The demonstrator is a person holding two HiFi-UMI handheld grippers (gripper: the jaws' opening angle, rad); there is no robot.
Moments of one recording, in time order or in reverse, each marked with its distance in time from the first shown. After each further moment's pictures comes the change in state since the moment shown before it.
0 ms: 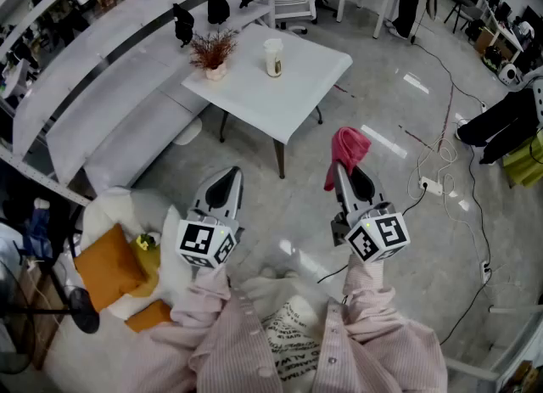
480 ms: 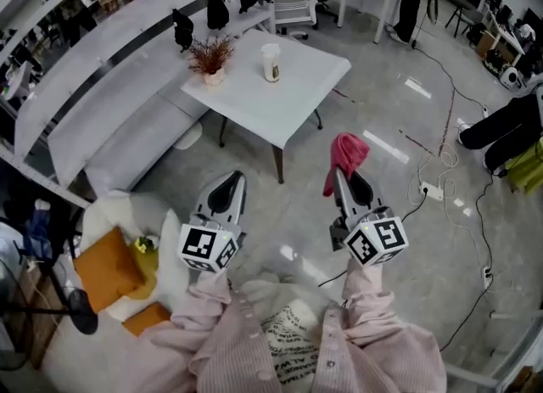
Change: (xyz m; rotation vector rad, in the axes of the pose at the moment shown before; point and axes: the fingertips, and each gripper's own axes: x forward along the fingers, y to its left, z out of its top) left arm 0.010 -0.025 -0.005 -0.008 -0.004 -0.013; right arm -0.010 -0.020 -0.004 0.026 0.011 0.003
